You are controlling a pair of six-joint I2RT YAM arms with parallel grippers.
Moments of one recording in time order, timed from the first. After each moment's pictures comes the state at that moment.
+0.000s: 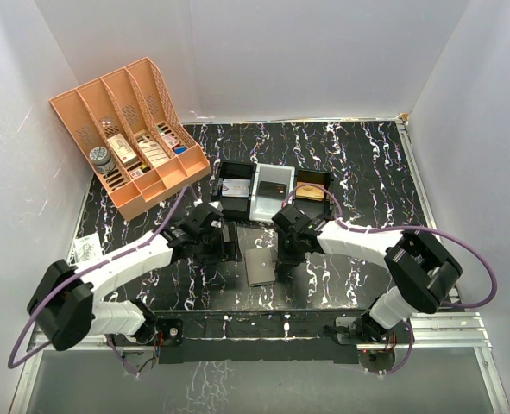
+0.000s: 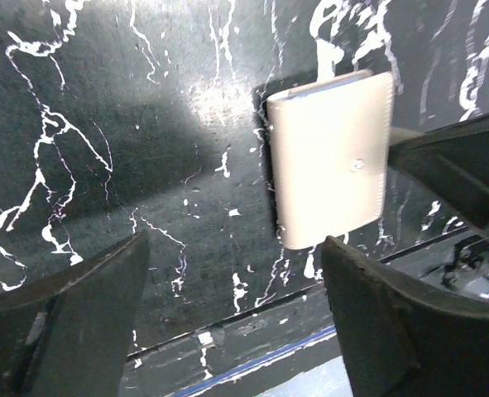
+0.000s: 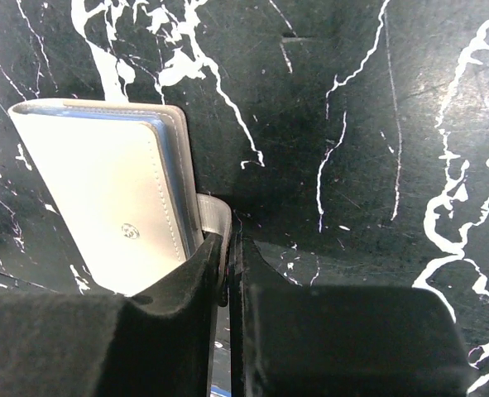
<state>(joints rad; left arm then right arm) -0.75 1.29 0.74 -0.52 0.07 -0.77 0.78 1.52 0.82 -0.47 -0.06 0.80</state>
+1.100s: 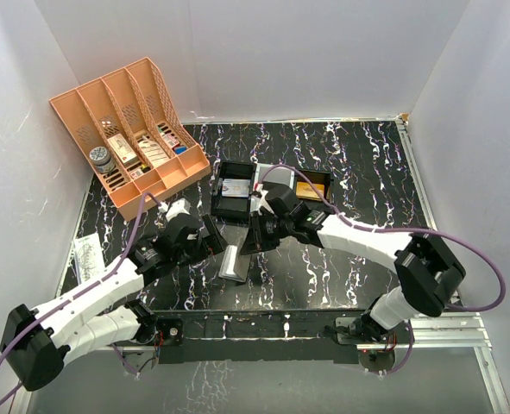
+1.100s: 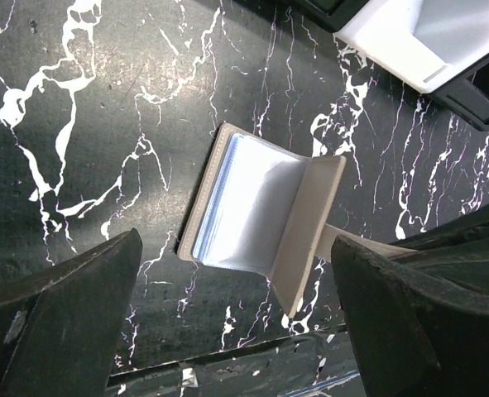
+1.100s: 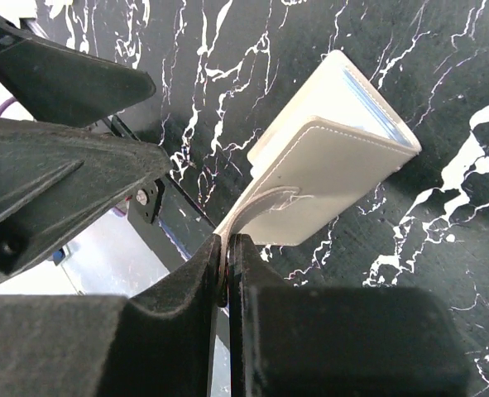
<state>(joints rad) -0.75 0.93 0.62 -0.52 -0.22 -0.97 0.80 1.51 0.95 -0.21 -0.45 0.69</state>
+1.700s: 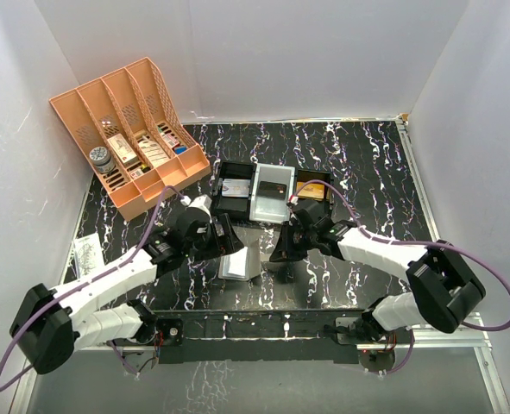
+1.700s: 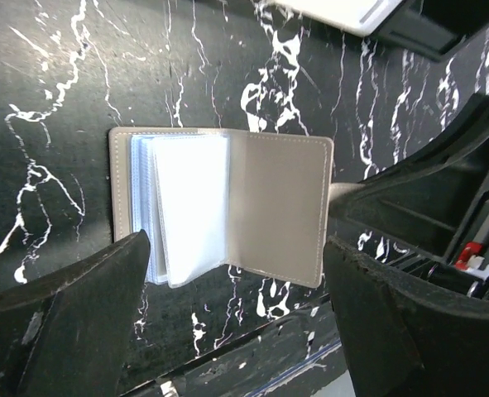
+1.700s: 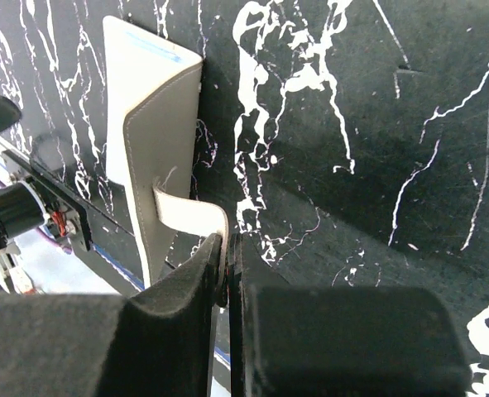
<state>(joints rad) -0.75 1.04 0.62 -0.33 -0.04 -0.87 0.67 1.36 0.68 -0.21 -0.34 0.75</state>
